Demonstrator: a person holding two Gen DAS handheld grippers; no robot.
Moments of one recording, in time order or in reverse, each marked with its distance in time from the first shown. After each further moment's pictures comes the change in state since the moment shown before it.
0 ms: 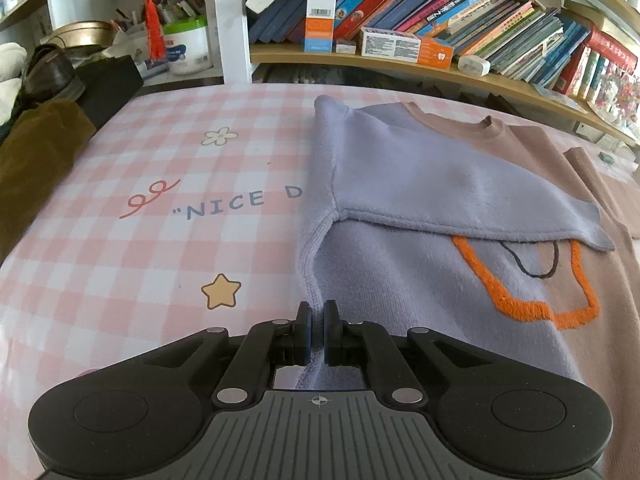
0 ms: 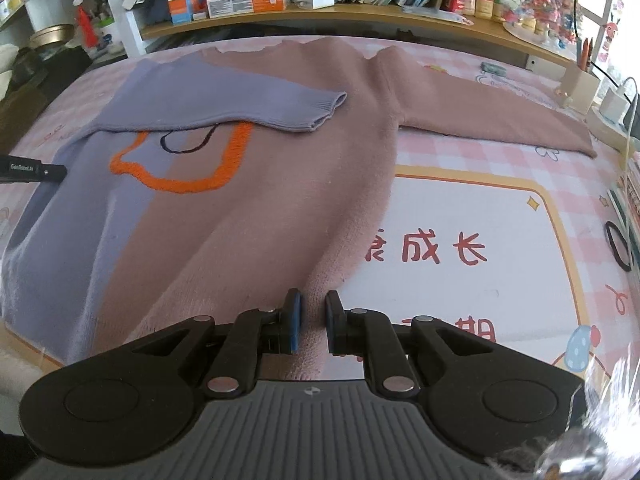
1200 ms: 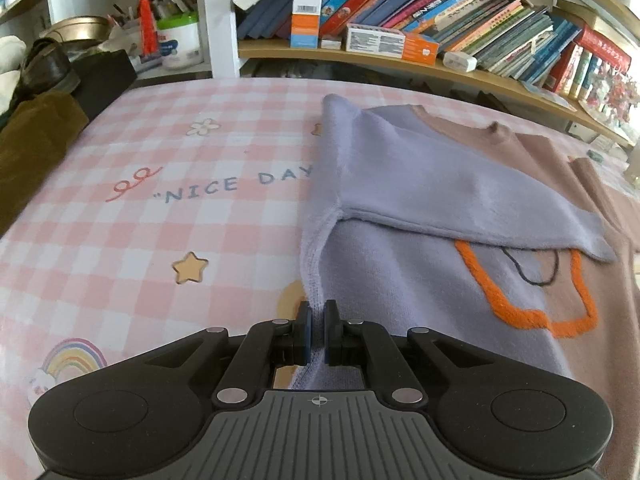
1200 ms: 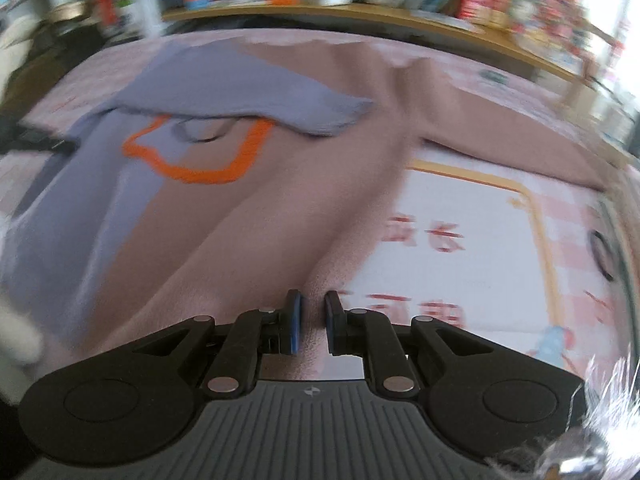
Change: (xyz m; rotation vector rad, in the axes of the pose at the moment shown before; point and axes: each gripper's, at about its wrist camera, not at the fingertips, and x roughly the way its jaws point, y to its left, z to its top) left arm -0.005 -0.023 -0.015 -0.017 0.003 -0.024; right arm -0.014 -0.018 -0.016 -0.039 0.009 -0.036
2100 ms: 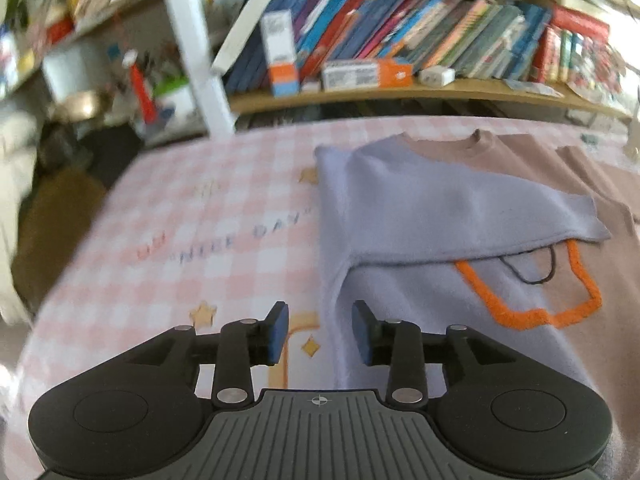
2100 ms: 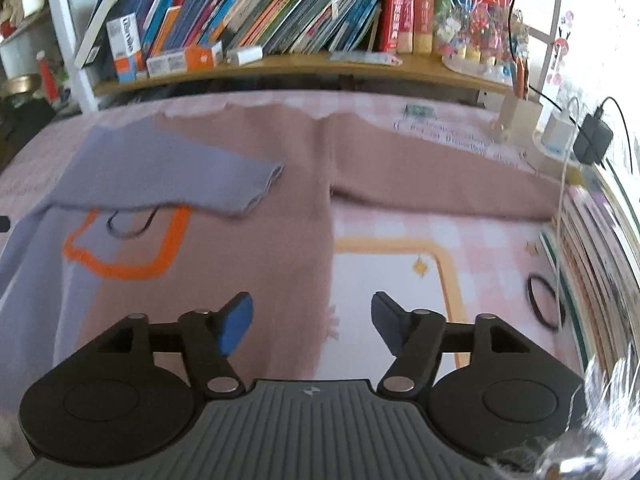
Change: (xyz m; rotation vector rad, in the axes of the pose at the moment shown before) left arm -0.034 -0.053 0.011 0.175 -0.095 0.138; right arm 0.002 -0.063 0.038 0.070 -0.143 -0.021
